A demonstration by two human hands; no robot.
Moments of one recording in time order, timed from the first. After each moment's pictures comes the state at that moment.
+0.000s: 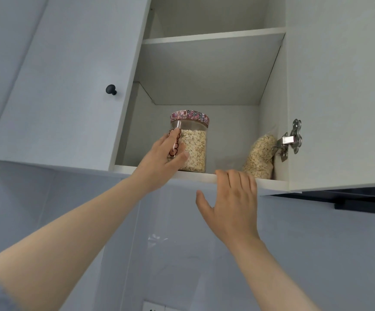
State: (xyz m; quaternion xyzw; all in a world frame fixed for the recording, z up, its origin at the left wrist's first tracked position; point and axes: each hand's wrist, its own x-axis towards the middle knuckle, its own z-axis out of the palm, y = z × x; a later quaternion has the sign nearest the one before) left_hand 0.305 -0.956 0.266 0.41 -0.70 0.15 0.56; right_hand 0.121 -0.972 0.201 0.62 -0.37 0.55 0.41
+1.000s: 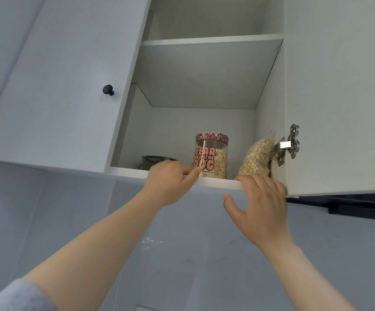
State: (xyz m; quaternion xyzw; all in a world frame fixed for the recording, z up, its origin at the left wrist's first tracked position) left_hand 0.273 -0.972 0.254 0.50 -0.66 0.33 0.45; right_hand 0.065 -0.973 0.213 0.63 -0.36 0.55 0.42
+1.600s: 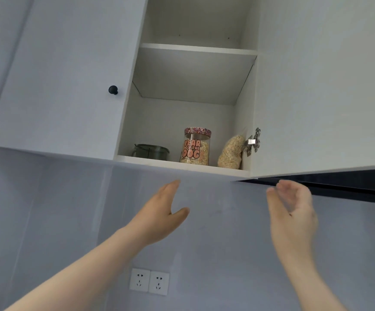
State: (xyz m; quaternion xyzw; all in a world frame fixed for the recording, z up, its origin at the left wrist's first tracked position) left_hand 0.271 -0.841 0.157 0.47 -0.76 0.03 0.44; right_hand 0.037 -0.810 0.163 0.52 -0.31 0.79 0.04
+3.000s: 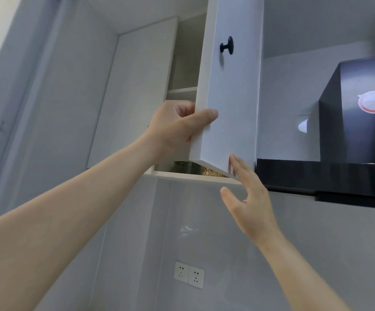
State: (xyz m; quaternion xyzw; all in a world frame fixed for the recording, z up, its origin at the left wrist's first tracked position) left_hand 0.158 -0.595 0.293 0.31 -0.70 0.01 0.64; right_hand 0.000 -0.706 0.194 0.77 -0.16 0.62 -0.03
